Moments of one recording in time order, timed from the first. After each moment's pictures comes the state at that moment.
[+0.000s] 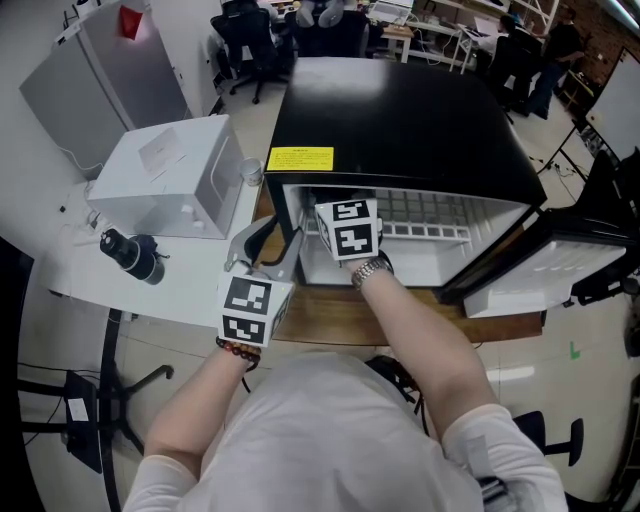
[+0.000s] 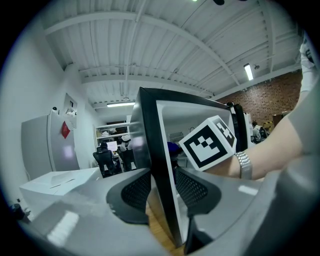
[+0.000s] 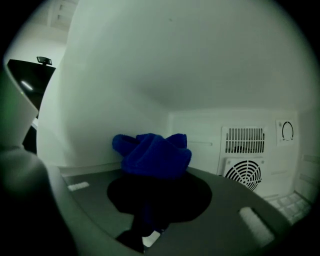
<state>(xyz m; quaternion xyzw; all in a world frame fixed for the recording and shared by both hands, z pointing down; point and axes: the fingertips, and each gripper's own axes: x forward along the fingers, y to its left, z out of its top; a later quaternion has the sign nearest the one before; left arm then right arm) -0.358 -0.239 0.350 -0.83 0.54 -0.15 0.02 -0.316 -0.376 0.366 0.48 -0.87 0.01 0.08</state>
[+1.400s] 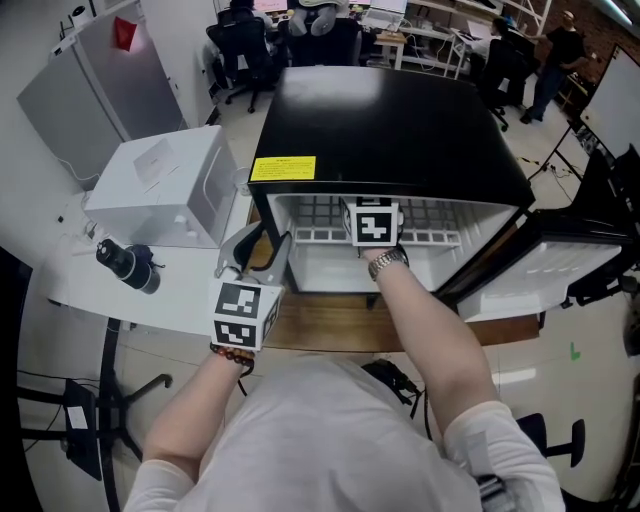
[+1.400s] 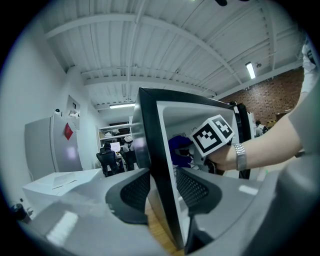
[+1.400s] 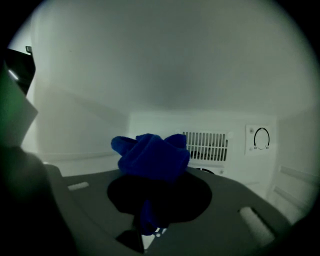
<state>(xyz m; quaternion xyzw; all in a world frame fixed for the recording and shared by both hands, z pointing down) -0.356 -0.244 0.341 -0.82 0.56 -0.14 0.03 -0.236 -0.416 0.358 0.55 -0.83 0.02 0.08</state>
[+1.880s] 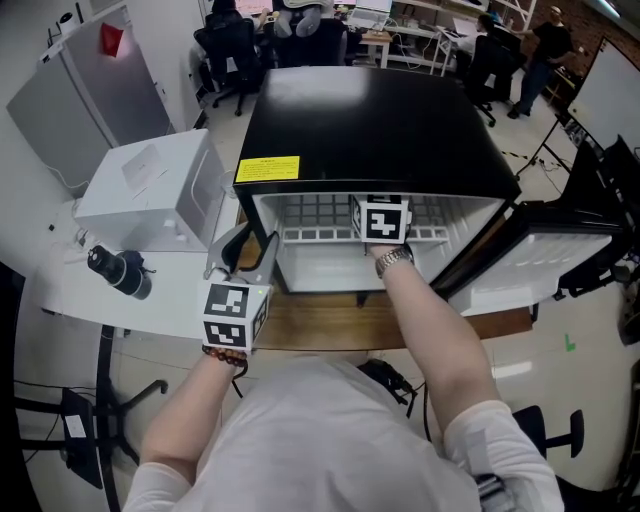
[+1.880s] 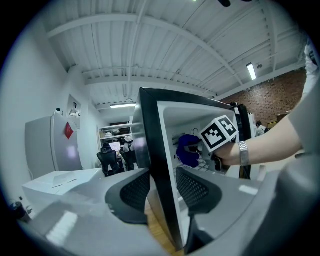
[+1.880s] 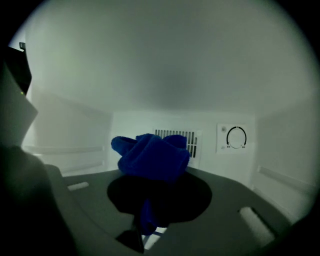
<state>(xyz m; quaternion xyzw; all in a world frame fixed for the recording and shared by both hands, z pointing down) -0.356 -0.245 0.344 -0.82 0.56 -0.13 0.02 -0.181 -0.421 0.358 0.59 -0.81 0.02 0.08</state>
